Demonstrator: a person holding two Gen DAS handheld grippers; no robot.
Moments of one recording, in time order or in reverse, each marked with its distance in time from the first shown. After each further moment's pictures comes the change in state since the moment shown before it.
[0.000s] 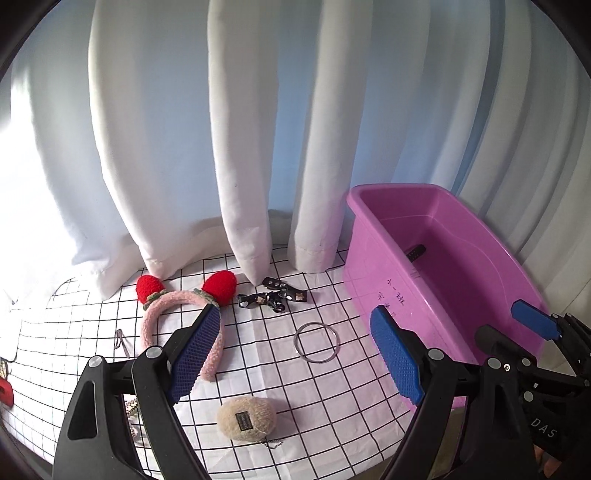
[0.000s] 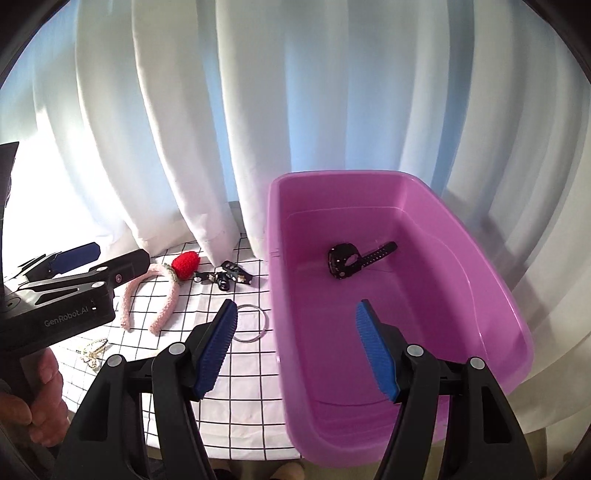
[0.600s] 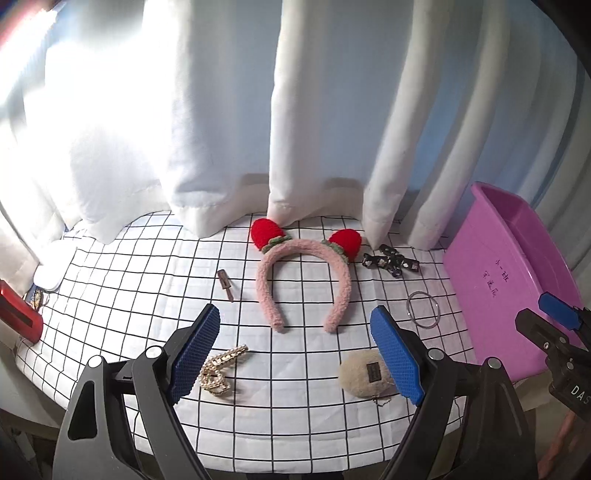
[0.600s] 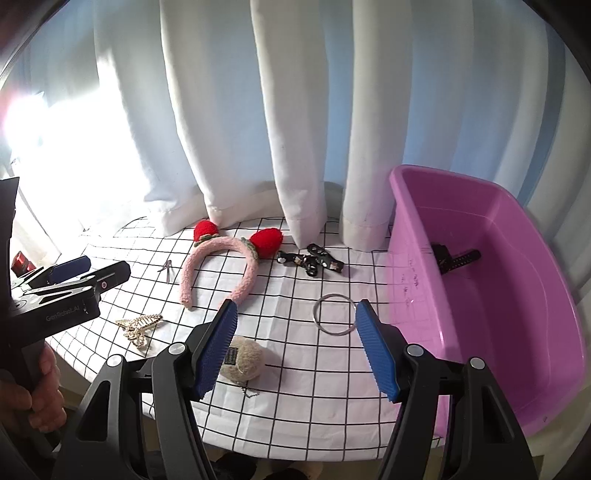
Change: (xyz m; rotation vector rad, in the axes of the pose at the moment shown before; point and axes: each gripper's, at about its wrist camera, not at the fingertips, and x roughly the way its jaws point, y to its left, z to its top) left arm -0.031 0.145 -0.060 -0.191 0.067 0.191; right arm 0.024 0.102 -0.007 -0.123 0.074 0.171
